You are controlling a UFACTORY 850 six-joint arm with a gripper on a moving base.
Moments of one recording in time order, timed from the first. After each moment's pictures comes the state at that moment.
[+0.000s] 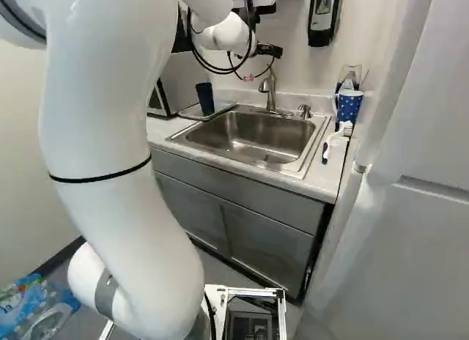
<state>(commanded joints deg) -14.6 -11.9 -77.0 3.3 10.7 -1.4</state>
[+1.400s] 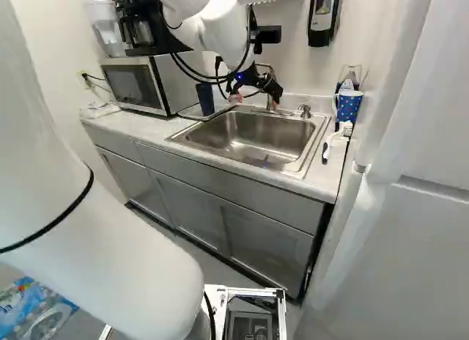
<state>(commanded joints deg) -18.7 8.0 -56.6 3.3 -23.2 -1.4</state>
